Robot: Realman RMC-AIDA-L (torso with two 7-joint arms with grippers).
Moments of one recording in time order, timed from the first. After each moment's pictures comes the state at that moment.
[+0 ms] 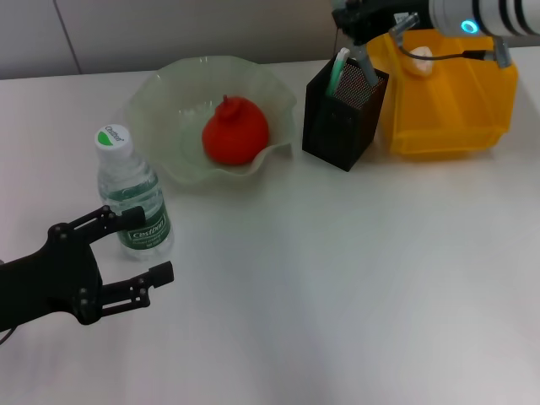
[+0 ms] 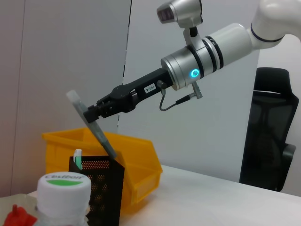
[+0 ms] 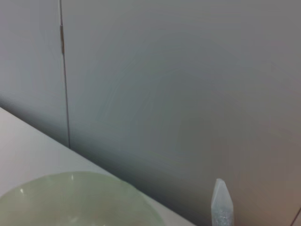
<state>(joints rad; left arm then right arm) -0.39 -2.06 0.62 0.53 1.90 1.77 -1.03 0.63 2.08 -1.30 -1.27 -2.47 -0.88 2.46</state>
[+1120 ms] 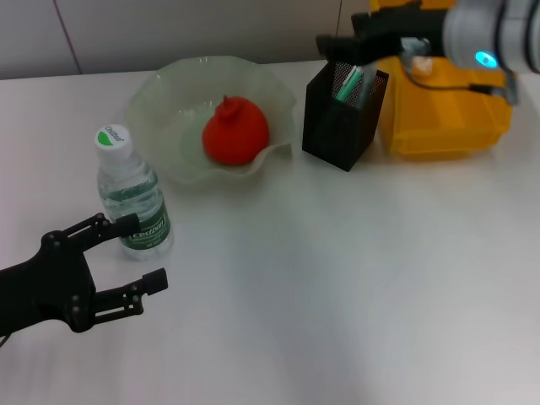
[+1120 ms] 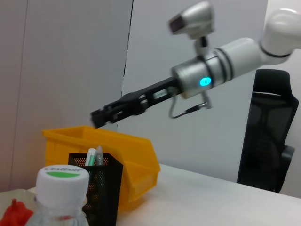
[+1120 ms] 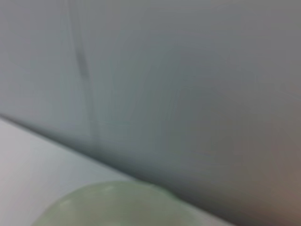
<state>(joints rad) -0.36 -2.06 0.62 0.54 1.90 1.78 -1.04 0.47 2.08 -1.36 -1.38 -2.28 -0.87 2.42</state>
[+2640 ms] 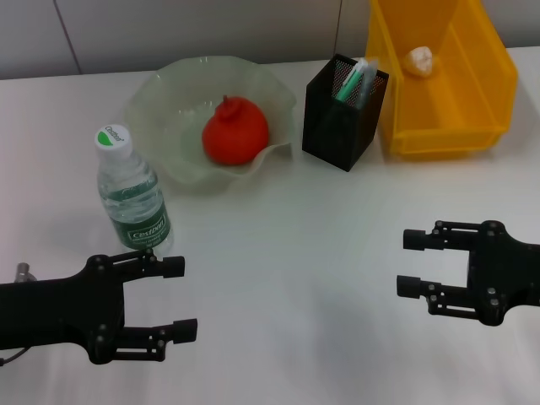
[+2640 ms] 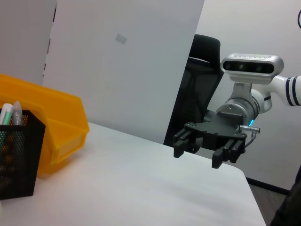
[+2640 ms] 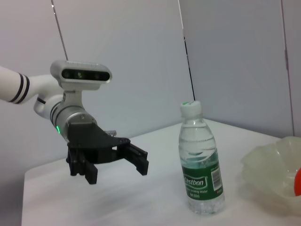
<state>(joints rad) -0.47 -2.03 0.71 0.53 2.03 1.85 -1.18 0.17 2.08 -0.87 -0.90 -1.76 -1.76 1.28</state>
